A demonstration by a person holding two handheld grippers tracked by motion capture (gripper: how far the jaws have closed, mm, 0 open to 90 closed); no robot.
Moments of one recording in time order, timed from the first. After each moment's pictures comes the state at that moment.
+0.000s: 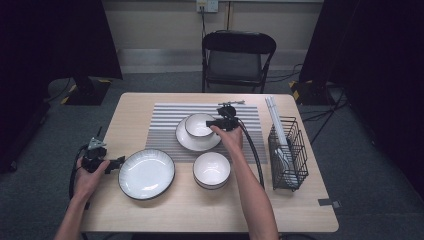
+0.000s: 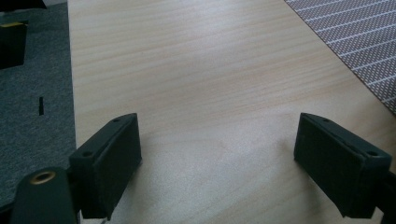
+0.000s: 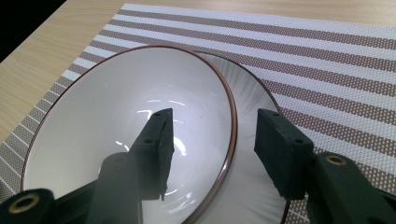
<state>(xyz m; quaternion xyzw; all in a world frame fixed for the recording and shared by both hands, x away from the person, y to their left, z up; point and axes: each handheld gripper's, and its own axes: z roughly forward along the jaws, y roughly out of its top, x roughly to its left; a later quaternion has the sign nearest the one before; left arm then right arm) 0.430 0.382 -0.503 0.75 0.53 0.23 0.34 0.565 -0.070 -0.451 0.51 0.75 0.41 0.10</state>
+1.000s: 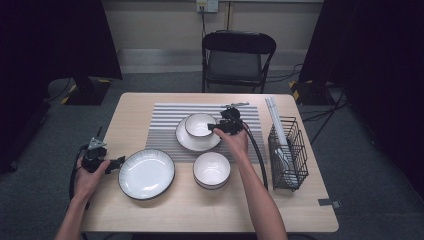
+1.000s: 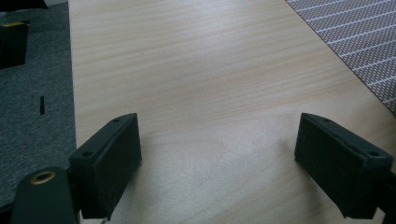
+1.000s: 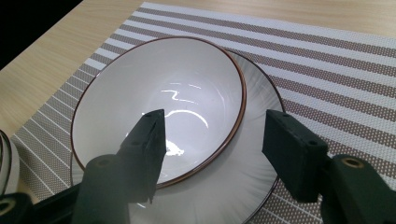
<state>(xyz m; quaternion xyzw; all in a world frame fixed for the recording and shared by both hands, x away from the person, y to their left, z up) 0.430 0.382 -0.503 0.75 0.53 0.23 0.33 0.540 -0.082 -0.435 0.48 0.76 0.42 0.11</state>
